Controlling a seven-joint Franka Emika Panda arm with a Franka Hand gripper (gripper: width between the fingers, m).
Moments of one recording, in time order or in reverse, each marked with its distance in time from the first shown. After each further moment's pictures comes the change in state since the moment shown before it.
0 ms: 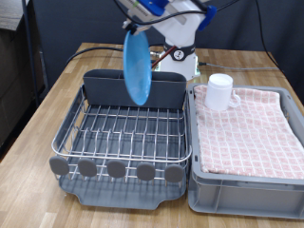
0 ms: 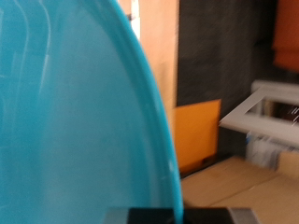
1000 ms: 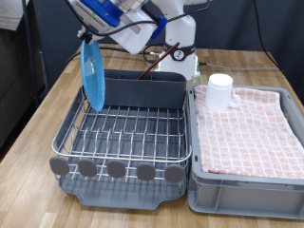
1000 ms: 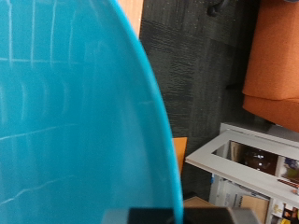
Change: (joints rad) arm -0.068 0.015 -0.085 -0.075 -0.152 0.229 -0.097
